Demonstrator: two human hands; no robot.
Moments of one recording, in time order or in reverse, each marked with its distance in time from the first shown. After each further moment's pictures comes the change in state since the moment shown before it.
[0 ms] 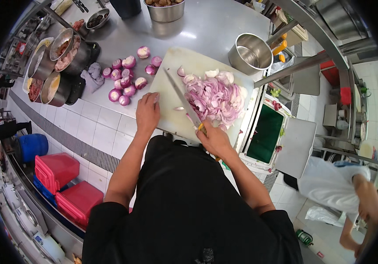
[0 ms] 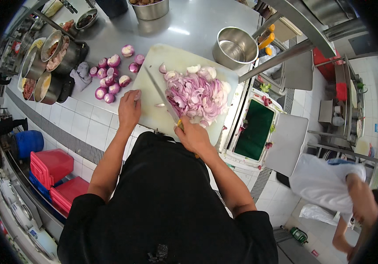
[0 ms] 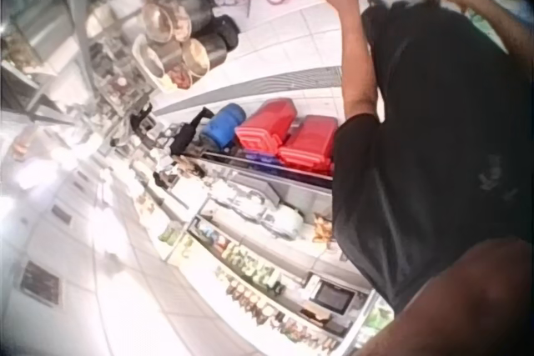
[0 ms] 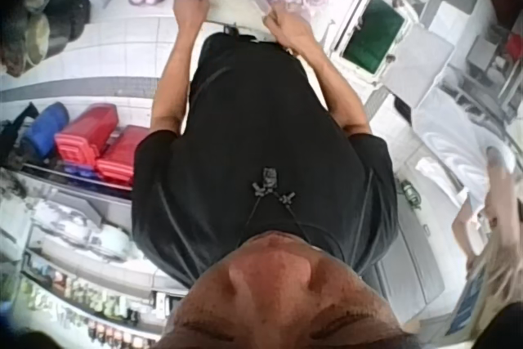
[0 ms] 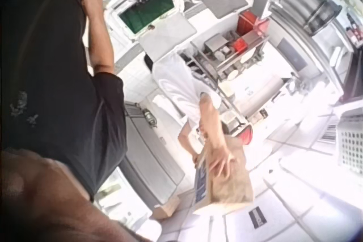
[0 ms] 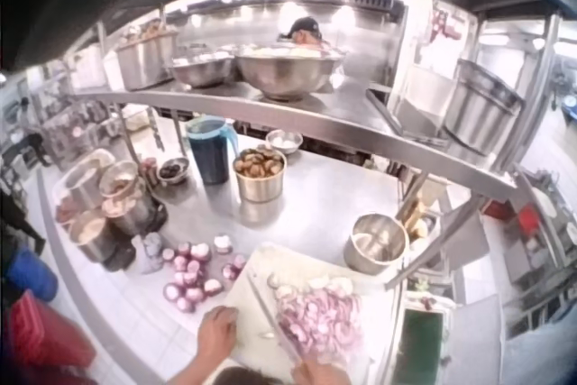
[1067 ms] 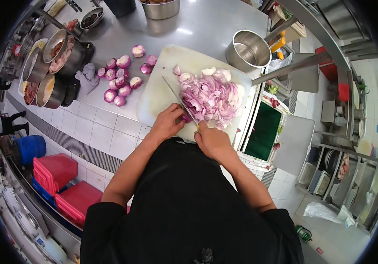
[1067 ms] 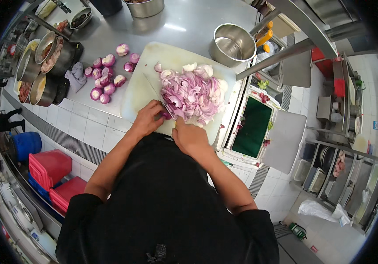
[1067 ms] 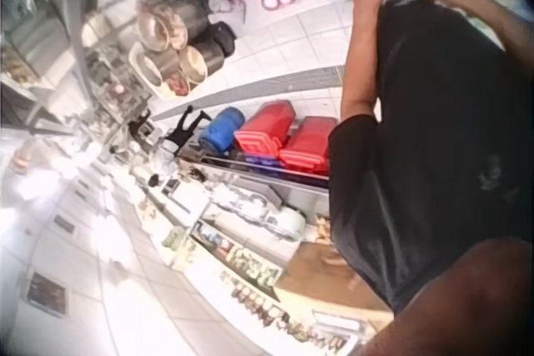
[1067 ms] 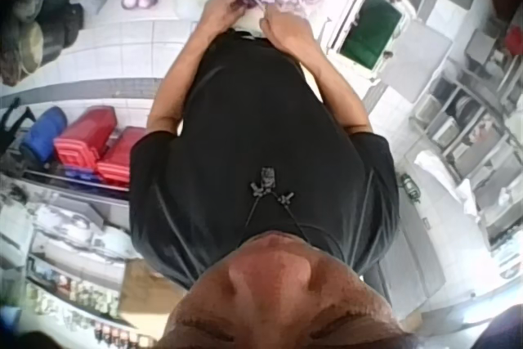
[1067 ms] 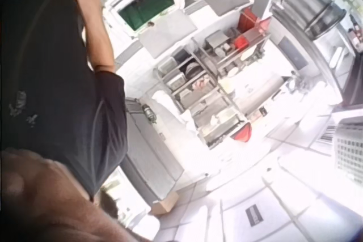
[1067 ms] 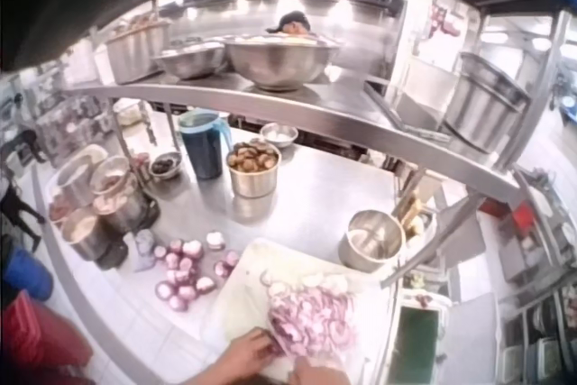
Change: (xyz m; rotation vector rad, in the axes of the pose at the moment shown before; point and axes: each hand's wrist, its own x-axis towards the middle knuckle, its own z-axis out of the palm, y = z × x) left_hand -0.016 0.052 0.014 -0.502 -0.558 0.133; right_hand 0.003 -0.013 0.002 -0.203 -0.020 -0.044
